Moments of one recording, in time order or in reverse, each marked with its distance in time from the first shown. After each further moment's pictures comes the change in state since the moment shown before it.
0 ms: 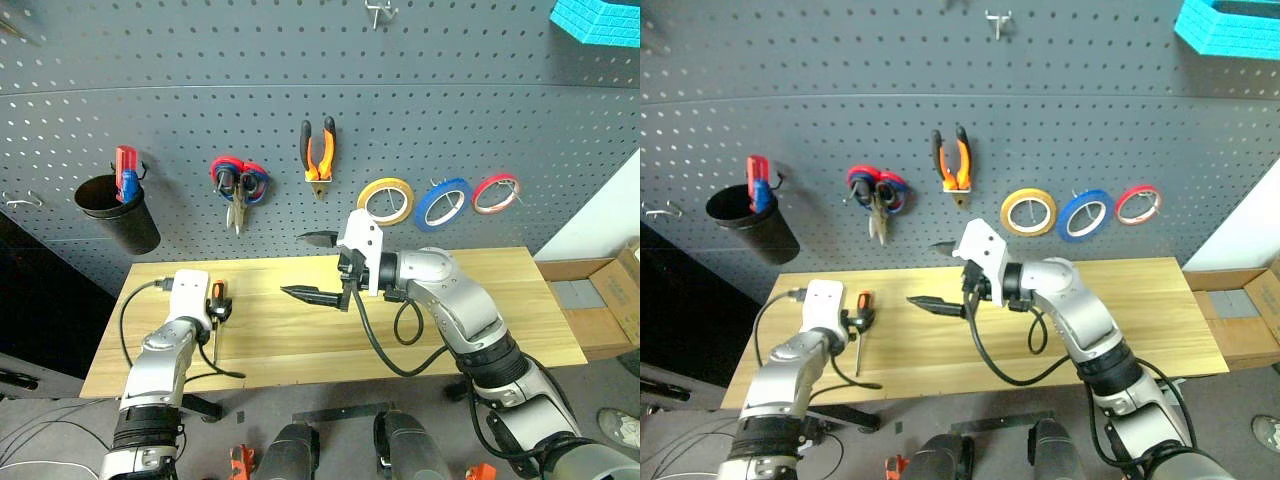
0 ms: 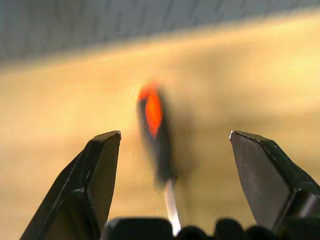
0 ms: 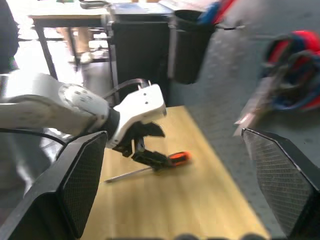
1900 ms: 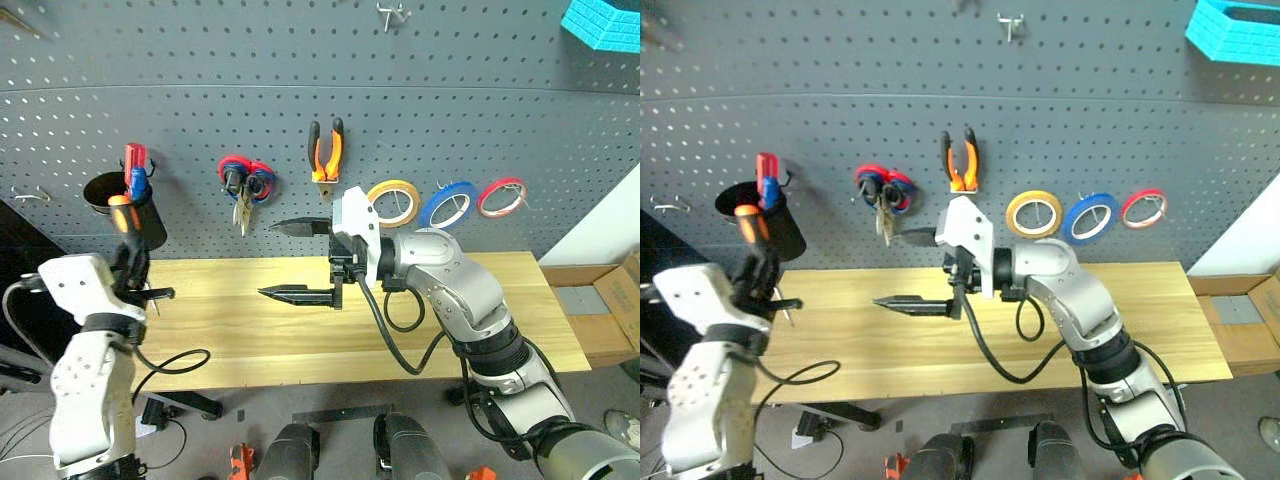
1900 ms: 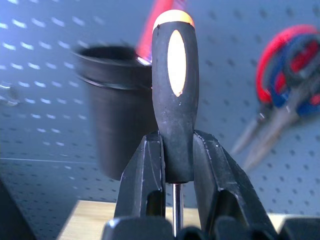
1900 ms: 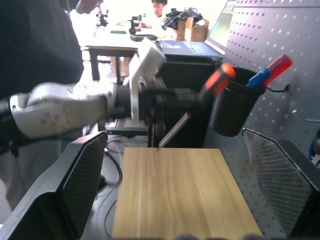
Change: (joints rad) left arm 0.217 -0.030 0.323 -0.582 -0.332 -0.298 -0.002; right arm -0.096 0.026 -0.024 -0.058 0.120 0.047 0.098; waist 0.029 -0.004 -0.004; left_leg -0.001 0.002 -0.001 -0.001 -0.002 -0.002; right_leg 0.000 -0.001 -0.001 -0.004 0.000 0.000
